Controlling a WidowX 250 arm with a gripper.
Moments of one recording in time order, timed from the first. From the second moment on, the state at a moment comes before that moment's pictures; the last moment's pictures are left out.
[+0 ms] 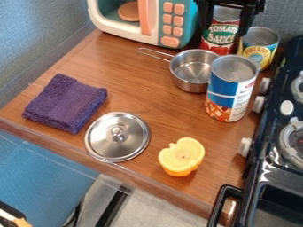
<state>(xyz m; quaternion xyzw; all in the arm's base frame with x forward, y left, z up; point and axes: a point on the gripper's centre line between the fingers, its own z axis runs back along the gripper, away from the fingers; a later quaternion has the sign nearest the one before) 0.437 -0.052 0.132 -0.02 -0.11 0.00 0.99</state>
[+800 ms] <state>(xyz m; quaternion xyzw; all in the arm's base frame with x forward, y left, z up) 0.441 -0.083 0.149 -0.02 -0.14 -0.03 0.99</state>
